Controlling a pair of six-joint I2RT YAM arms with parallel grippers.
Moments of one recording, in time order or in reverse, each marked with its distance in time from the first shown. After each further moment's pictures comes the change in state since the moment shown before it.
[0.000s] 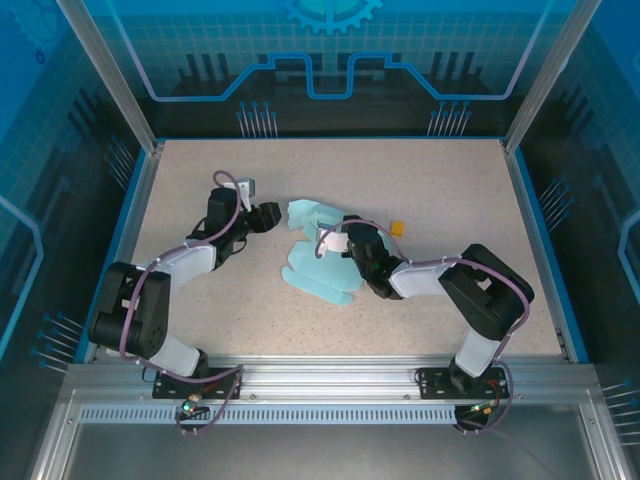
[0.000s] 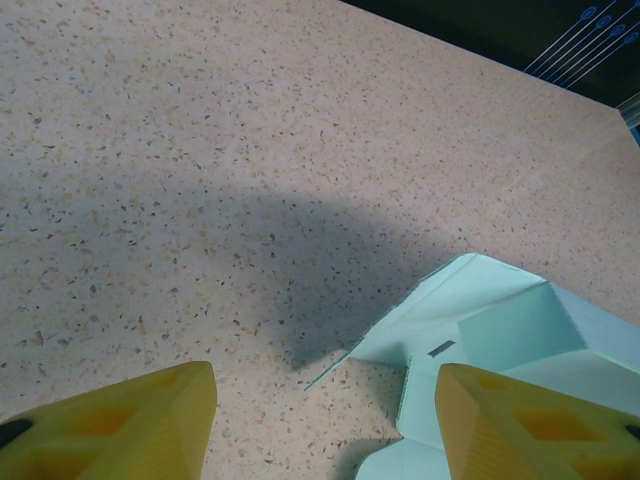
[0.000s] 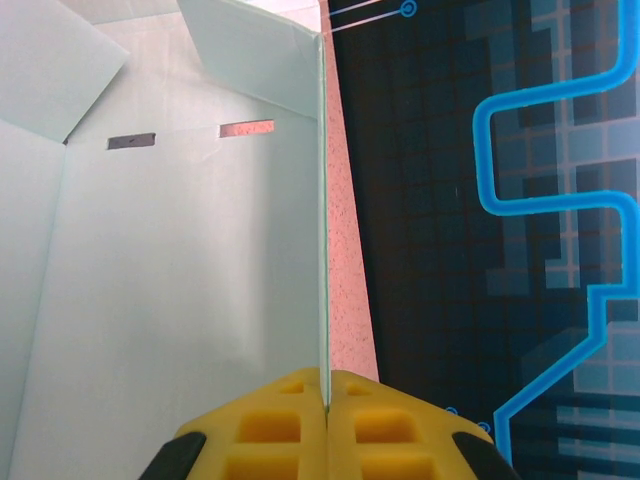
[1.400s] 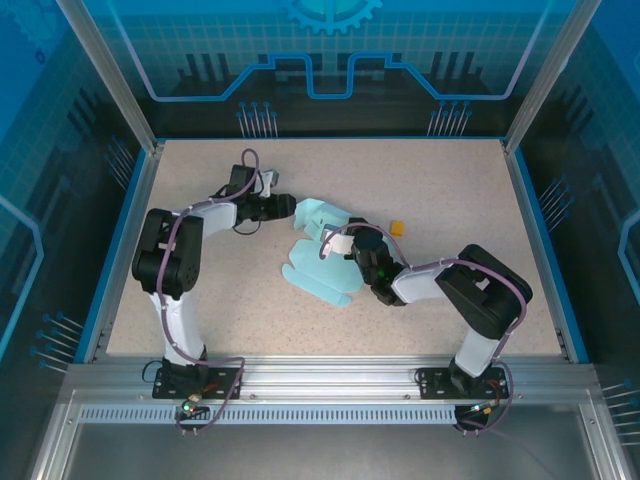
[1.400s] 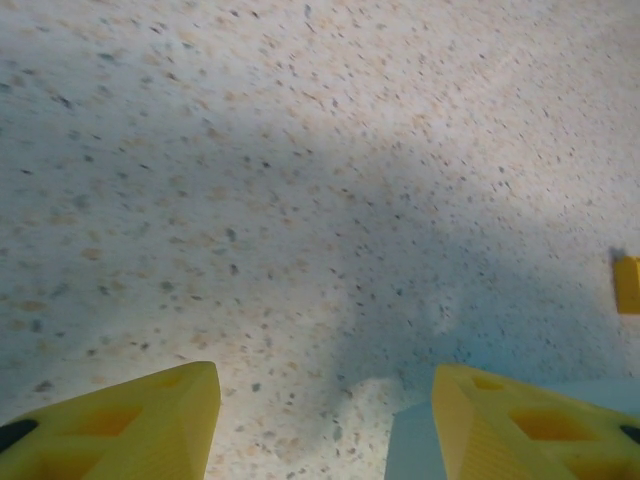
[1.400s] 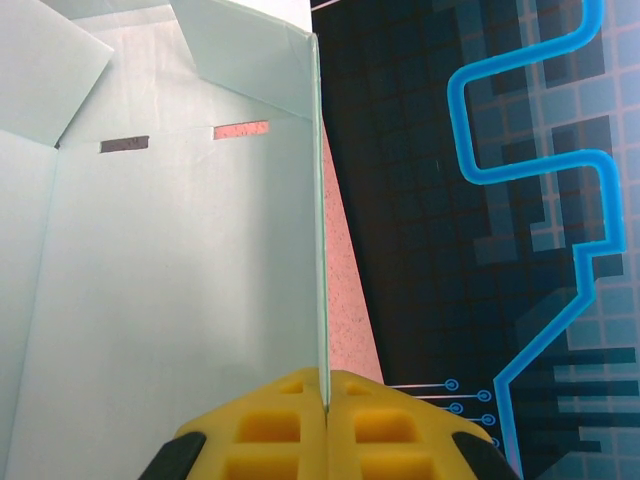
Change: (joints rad) left arm 0.021 0.443 0.435 -0.291 0.251 0.076; right arm 0.000 0.011 -0.063 0.127 0.038 0.039
